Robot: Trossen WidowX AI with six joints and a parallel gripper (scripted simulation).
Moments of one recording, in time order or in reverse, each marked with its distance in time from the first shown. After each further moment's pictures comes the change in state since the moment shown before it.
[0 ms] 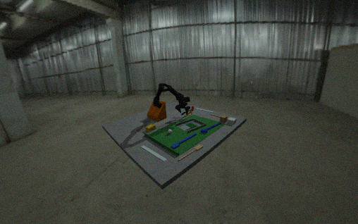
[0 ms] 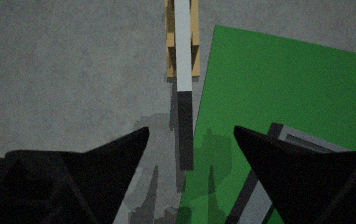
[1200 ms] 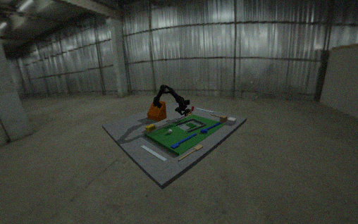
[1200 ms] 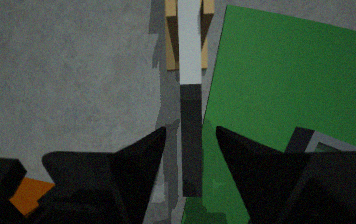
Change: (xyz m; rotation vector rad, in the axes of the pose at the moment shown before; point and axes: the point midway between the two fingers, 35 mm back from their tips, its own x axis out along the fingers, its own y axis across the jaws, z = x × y) arm 0.030 0.004 -0.009 -0.004 0.005 0.009
